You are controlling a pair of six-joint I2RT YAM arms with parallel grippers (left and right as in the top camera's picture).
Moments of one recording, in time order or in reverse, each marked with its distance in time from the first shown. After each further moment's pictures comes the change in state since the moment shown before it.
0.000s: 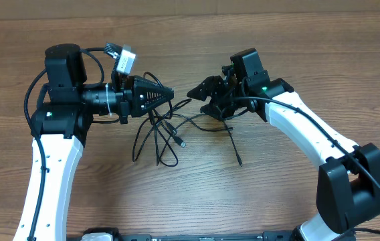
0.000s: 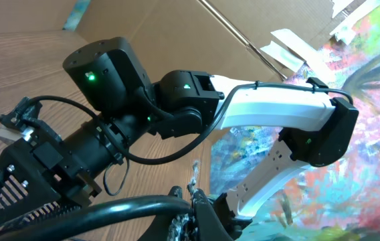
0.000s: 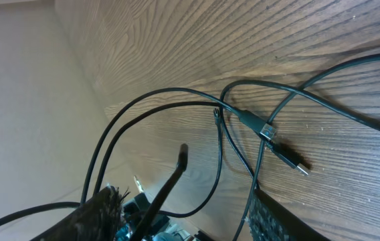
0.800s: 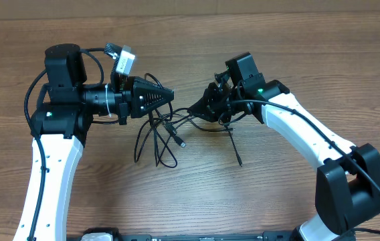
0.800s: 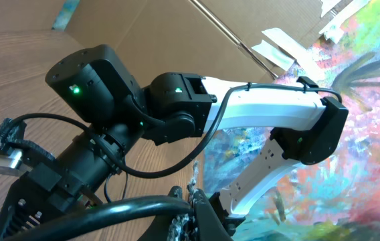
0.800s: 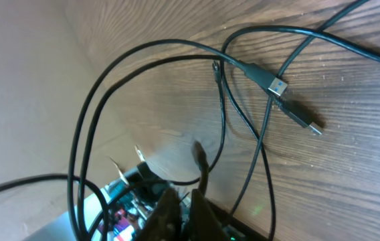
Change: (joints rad) left arm 0.000 0.000 0.000 -0.001 0.032 0.001; right arm 0.028 0.000 0.000 -0.063 -0.095 -0.016
